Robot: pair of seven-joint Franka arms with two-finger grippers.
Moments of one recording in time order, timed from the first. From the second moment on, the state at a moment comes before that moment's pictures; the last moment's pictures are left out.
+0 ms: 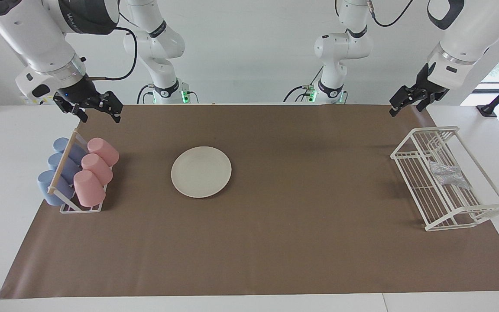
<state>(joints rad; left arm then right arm) -0.04 -0.06 0.01 -1.63 -0.04 1.51 -0.18 -0.05 0.02 -0.01 -1.57 0.02 1.49 0.01</state>
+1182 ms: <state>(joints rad) -0.05 -0.06 -0.01 -1.67 0.15 1.60 -0.20 -0.07 0.02 -0.01 -1.57 0.02 1.50 0.01</state>
